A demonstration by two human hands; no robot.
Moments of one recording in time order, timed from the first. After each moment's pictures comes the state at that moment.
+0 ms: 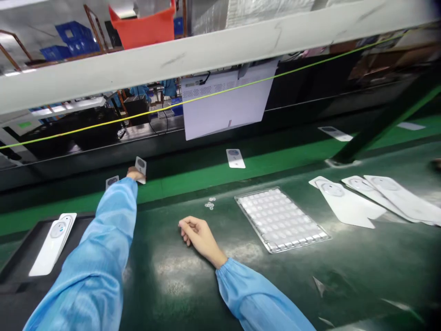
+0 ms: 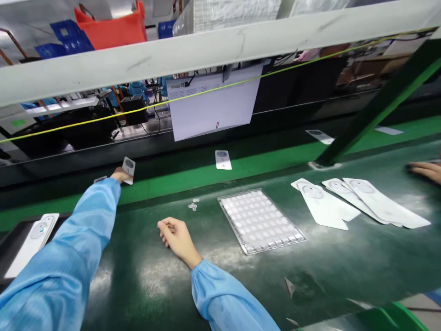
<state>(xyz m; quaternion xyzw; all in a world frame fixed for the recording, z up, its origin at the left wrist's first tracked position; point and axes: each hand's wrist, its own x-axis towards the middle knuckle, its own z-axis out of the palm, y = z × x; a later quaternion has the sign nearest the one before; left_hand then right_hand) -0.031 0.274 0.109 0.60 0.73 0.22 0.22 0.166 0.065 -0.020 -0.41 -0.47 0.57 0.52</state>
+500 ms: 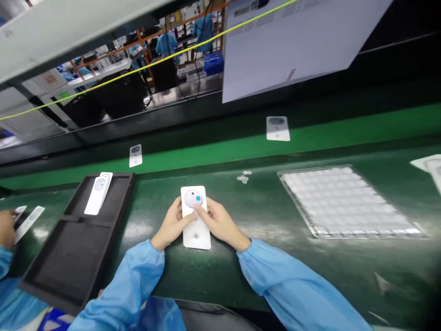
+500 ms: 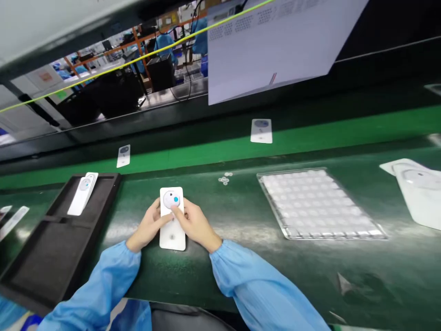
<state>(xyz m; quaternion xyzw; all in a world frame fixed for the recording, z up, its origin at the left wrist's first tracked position) -0.016 0.007 0.001 0.47 0.46 0.44 0.61 0.146 0.025 -0.023 -0.36 -0.60 0.56 0.44</state>
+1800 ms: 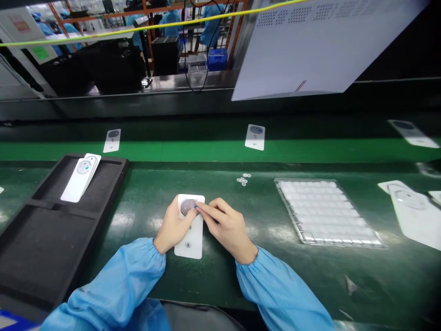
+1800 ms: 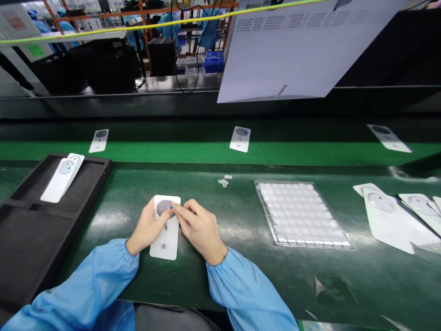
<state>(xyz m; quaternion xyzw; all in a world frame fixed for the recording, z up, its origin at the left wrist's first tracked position) -0.004 0.003 -0.009 0.53 0.55 0.46 0.45 0.166 0.012 -0.020 -0.44 -0.79 0.11 0.42</state>
